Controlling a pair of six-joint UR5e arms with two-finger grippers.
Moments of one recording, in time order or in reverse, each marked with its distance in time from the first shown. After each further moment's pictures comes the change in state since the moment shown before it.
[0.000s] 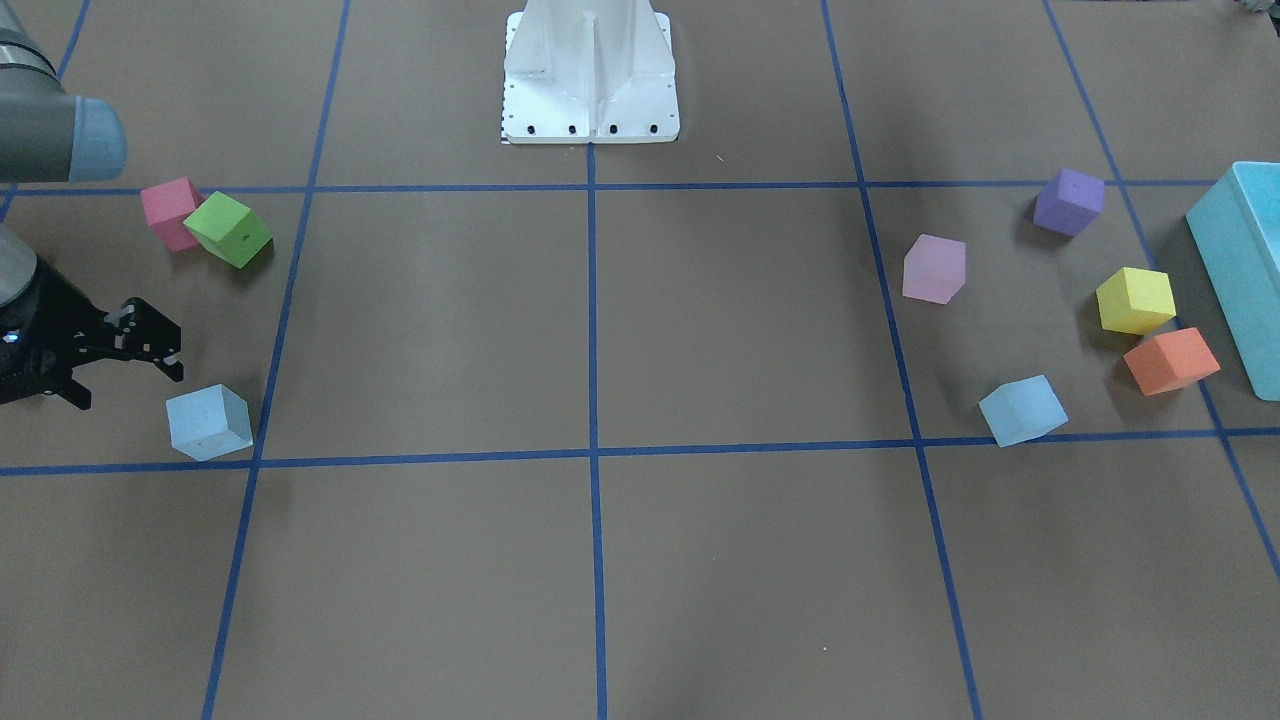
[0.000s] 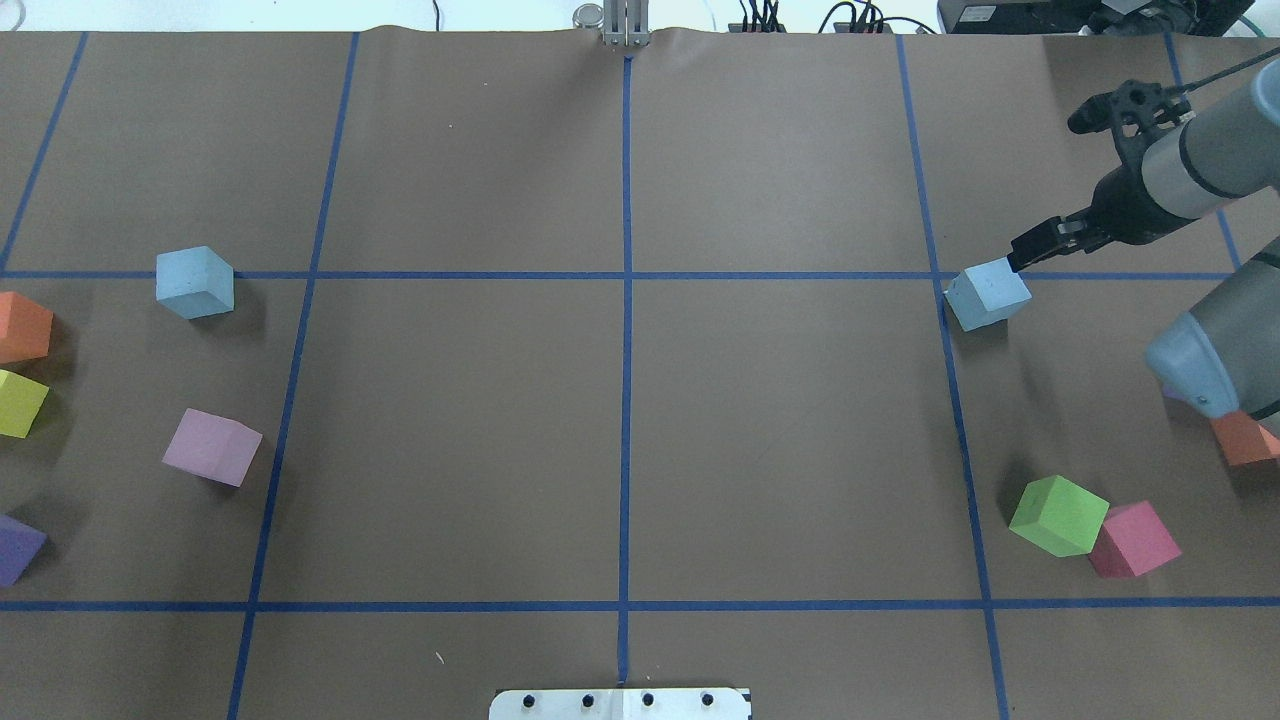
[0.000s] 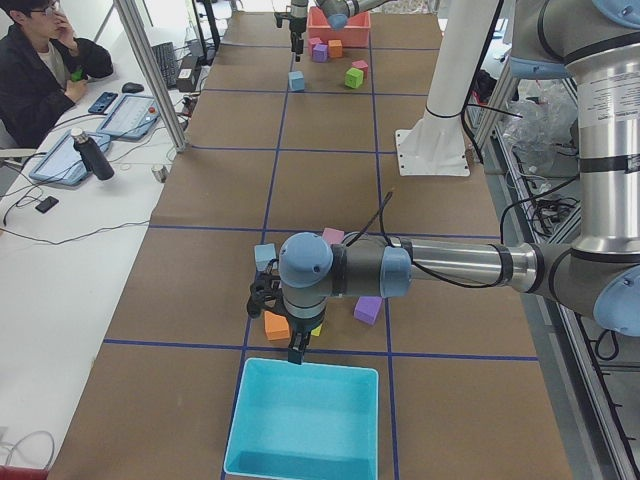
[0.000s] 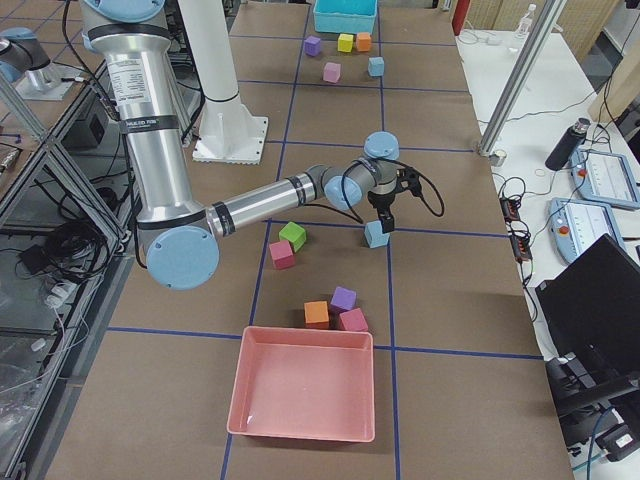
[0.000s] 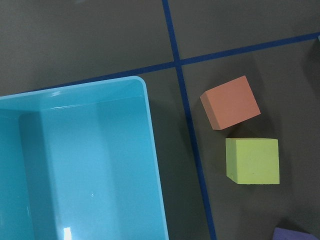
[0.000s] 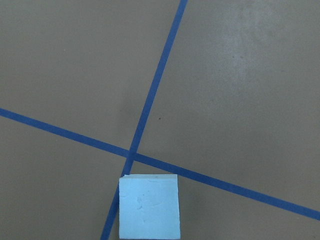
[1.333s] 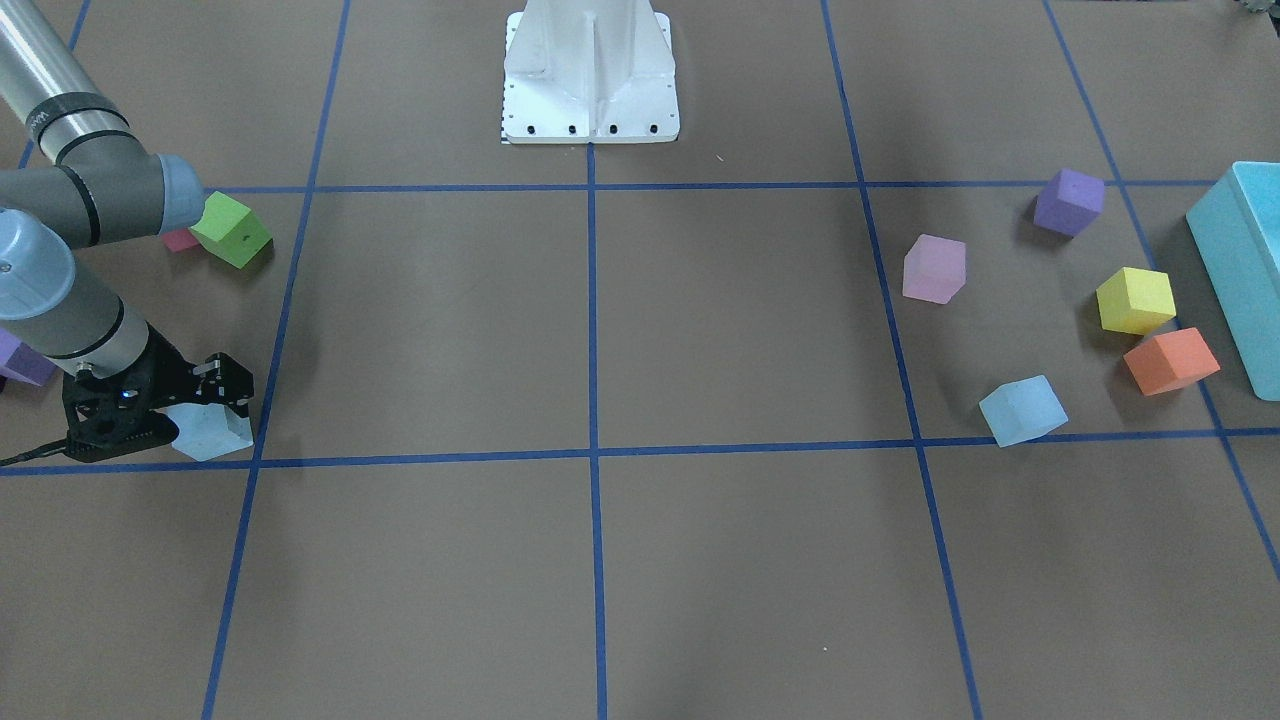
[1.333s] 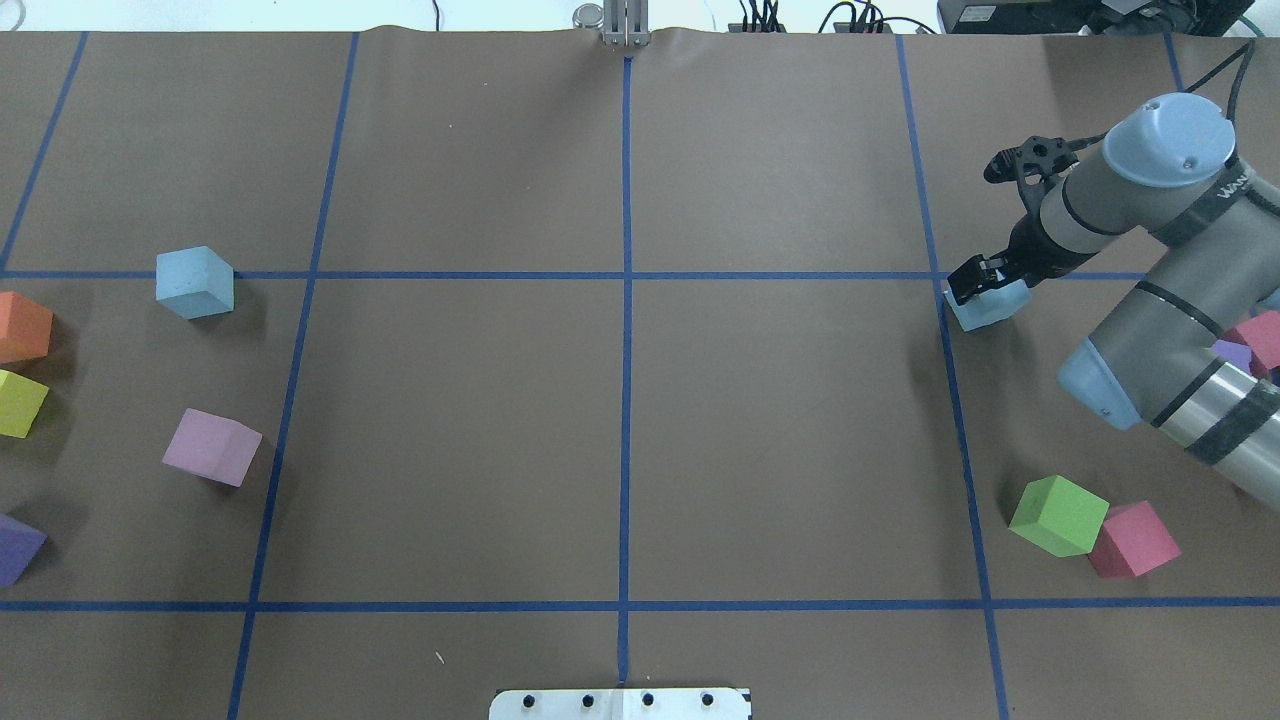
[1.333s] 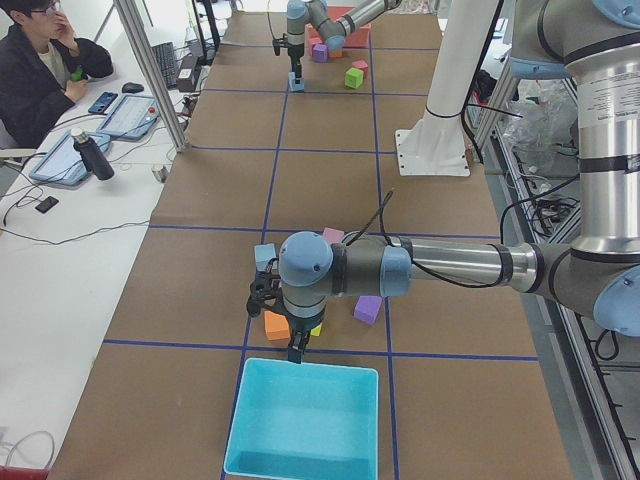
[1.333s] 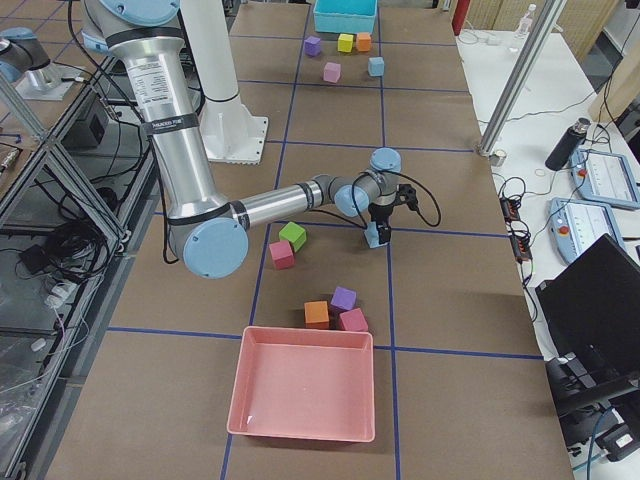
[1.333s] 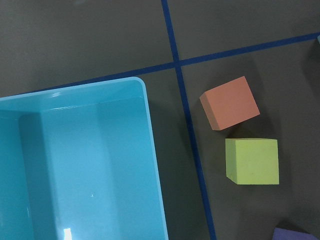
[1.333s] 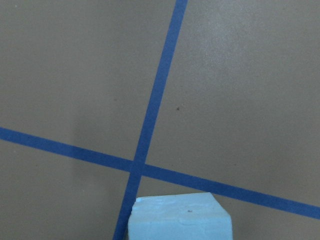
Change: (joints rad) left arm 0.001 0.000 -0.004 -0.002 0.000 0.000; right arm -0.103 0.092 -0.192 0.022 -0.063 0.052
